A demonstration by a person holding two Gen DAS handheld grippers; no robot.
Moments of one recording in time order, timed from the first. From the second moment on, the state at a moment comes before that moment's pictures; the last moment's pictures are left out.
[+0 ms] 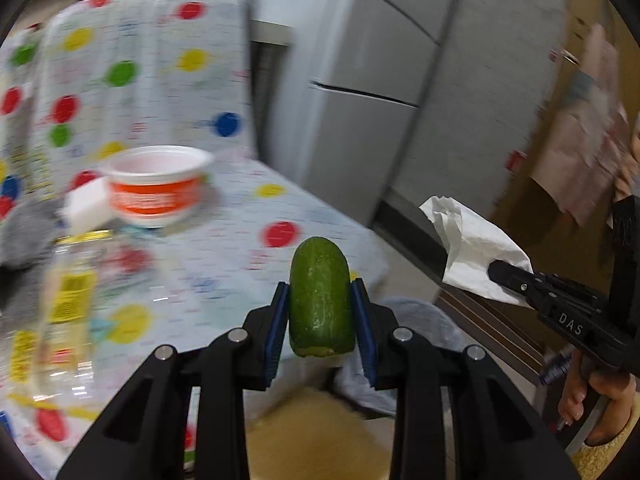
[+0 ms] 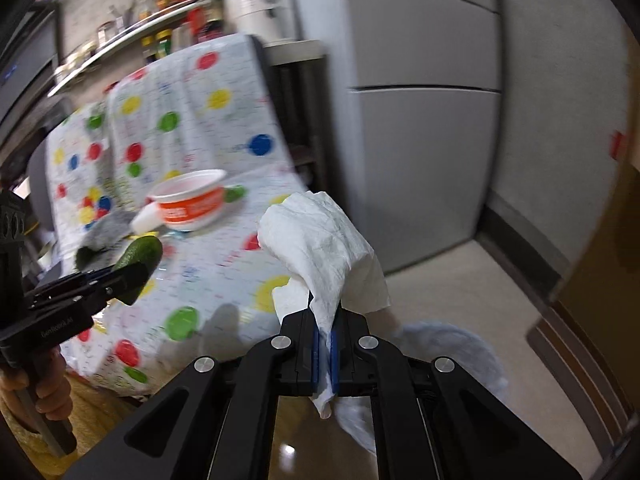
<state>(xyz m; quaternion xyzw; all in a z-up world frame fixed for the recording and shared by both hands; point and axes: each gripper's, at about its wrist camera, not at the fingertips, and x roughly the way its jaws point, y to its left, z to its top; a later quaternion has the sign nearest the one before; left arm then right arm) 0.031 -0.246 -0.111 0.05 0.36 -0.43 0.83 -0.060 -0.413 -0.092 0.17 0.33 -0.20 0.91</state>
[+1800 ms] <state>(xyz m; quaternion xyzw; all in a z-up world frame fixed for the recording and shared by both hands) 0.054 -0.143 -0.104 0.08 0.39 -0.26 0.88 -0.008 -0.370 -0.076 0.15 0.30 -0.13 0.93</state>
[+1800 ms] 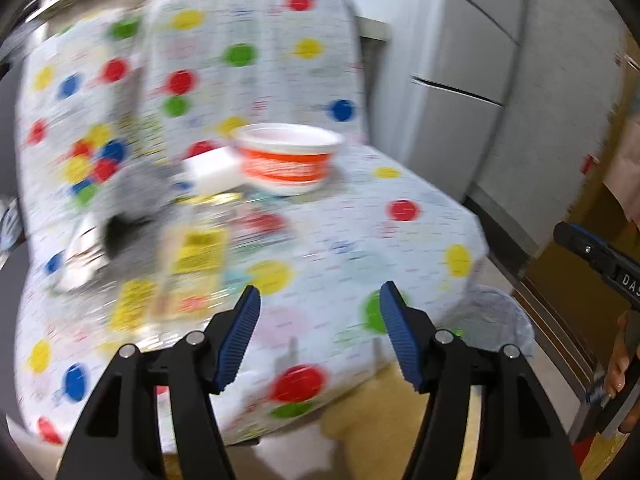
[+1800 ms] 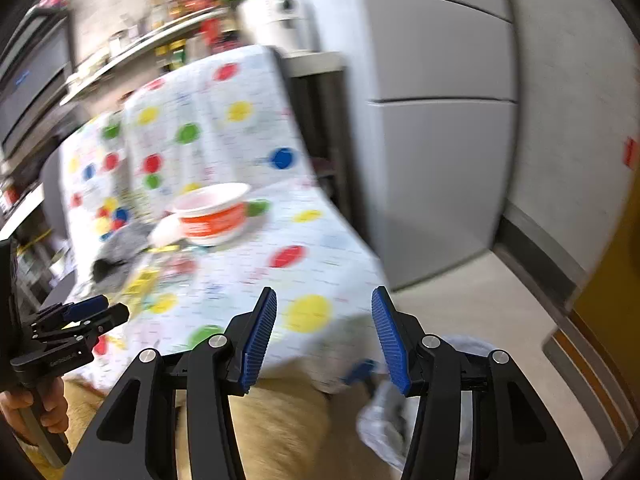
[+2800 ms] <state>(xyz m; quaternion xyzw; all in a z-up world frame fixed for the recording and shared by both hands) 0.236 -0.028 -0.121 -0.02 0.45 -0.07 0.89 0.197 -0.276 -0.094 0.06 0.33 -0.01 0.94</state>
